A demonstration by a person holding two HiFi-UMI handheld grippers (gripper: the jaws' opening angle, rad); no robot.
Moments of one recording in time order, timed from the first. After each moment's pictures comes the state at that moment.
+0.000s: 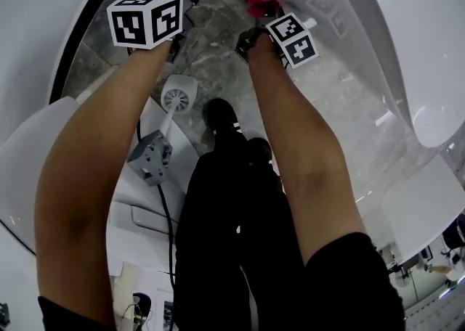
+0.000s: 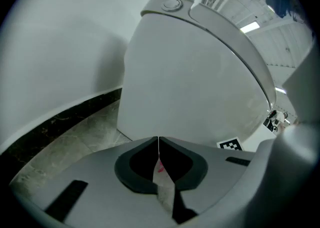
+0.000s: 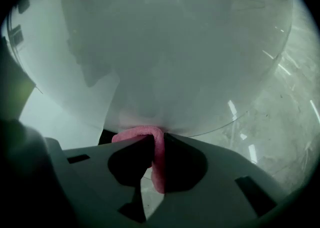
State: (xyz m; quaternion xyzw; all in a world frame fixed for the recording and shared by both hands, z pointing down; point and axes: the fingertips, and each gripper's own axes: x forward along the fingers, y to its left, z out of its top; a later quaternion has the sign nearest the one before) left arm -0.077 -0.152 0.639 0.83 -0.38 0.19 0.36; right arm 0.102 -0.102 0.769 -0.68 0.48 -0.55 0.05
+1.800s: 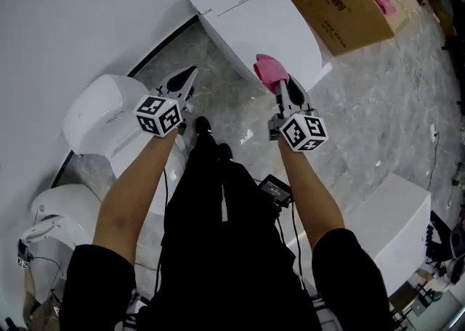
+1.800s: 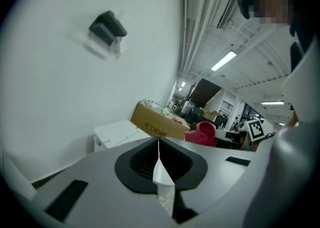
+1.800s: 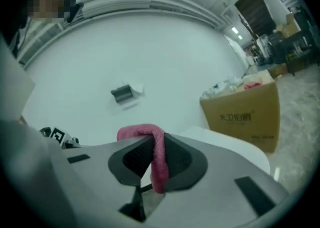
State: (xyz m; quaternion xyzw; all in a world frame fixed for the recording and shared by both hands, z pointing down) left arm -0.016 0.025 0.143 0.85 -0.45 0.04 0.27; right arm 0.214 0.023 0.130 -0.51 0.82 -0.26 0.02
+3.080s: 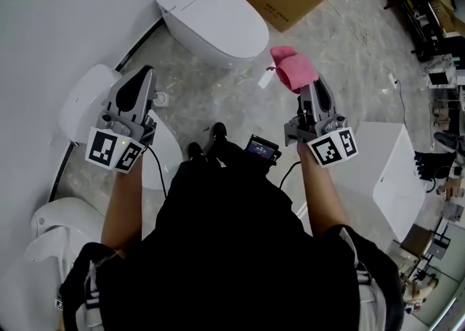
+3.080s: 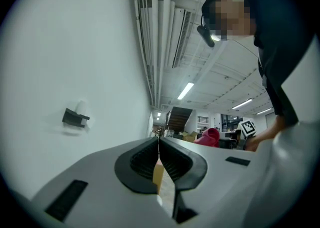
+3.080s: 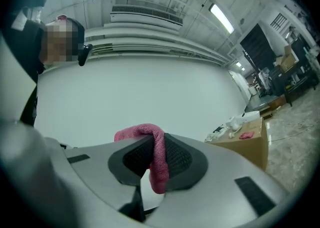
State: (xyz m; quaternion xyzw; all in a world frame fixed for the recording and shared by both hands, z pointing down) left arm -0.042 0.228 -0.217 0.91 -0.40 -0.09 0.06; right arm 0.274 0.259 -0.228 -0.54 0.82 -0.13 0.14
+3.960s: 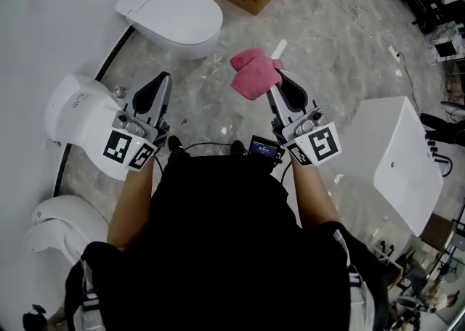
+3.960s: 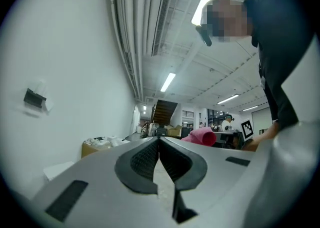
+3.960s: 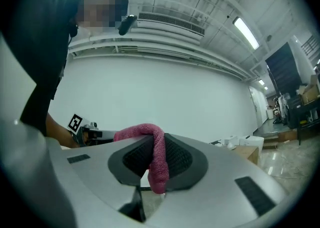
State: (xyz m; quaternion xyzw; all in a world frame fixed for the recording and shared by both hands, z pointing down) left arm 0.251 0.344 -0.200 0.94 -0.33 -0.06 0.05; right arm 0.450 0.388 -0.203 -0.48 0.88 0.00 0.05
